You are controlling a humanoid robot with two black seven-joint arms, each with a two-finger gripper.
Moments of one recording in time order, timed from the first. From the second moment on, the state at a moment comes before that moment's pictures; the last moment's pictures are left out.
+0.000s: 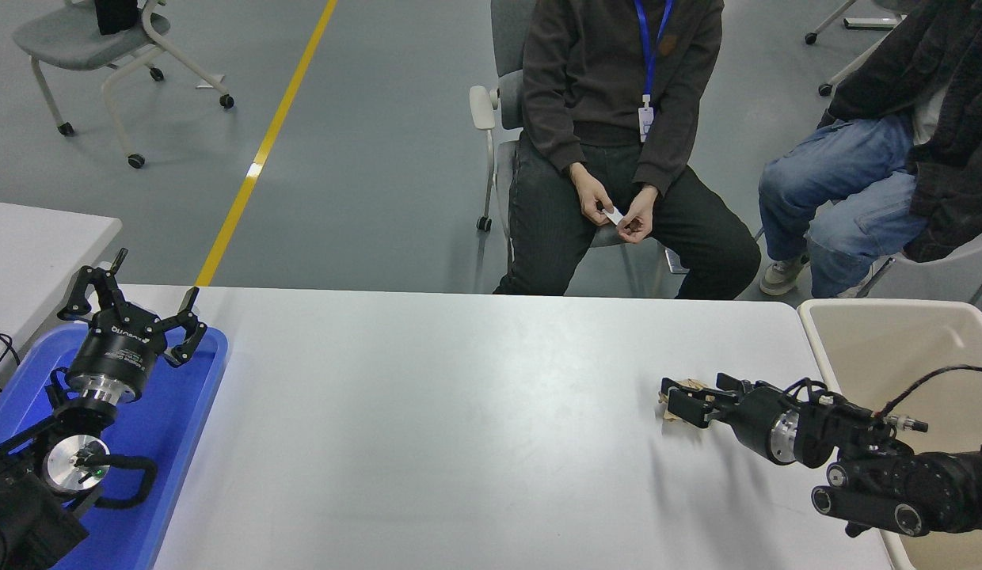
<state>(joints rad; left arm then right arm) -0.56 0.46 -0.57 -0.39 -0.24 -0.69 -0.60 0.98 -0.48 -0.50 1.00 -1.09 -0.49 0.16</state>
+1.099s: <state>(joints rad) -0.56 0.46 -0.57 -0.39 -0.24 -0.69 -0.60 1.01 -0.41 -0.61 0.88 -1.09 -0.48 0.17</state>
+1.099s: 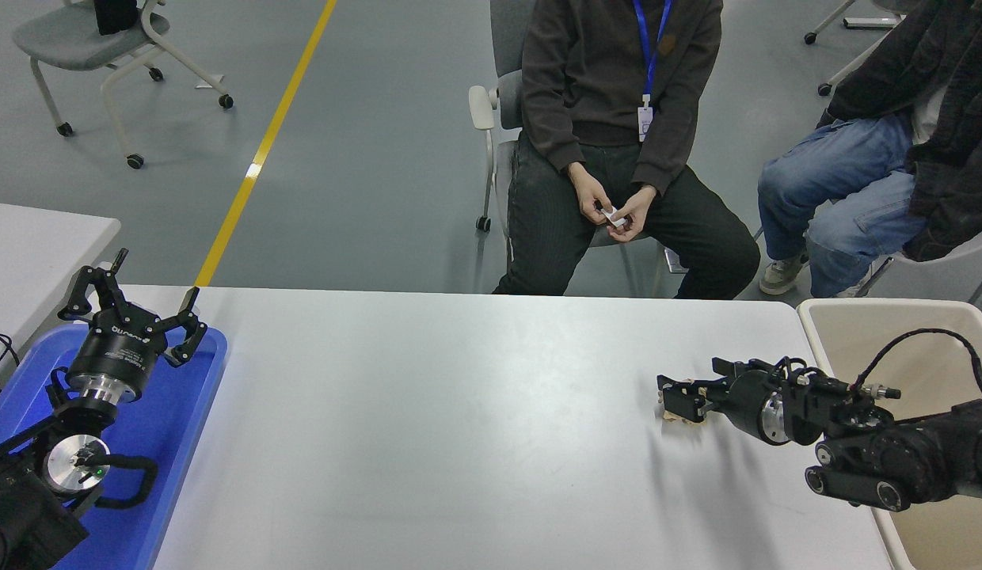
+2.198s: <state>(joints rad) -0.56 0.46 -0.57 -0.39 -0.24 -0.69 -0.60 0.89 -0.25 -0.59 0.63 -1.08 -0.50 0.20</state>
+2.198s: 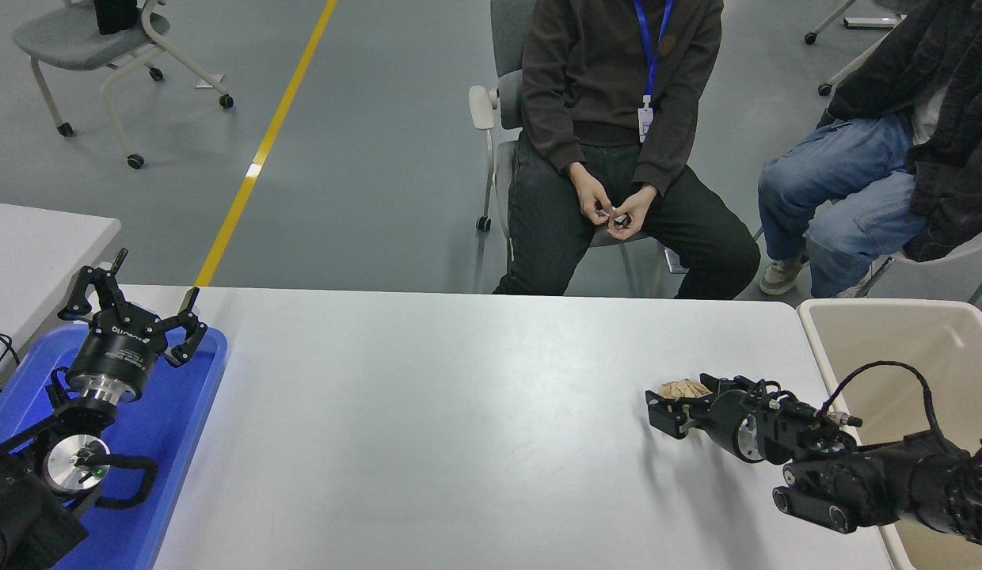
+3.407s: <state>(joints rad) -0.56 0.46 -0.57 -0.39 -0.24 -0.69 -0.60 0.81 -0.24 -0.61 0.54 -1.08 -0.57 0.28</state>
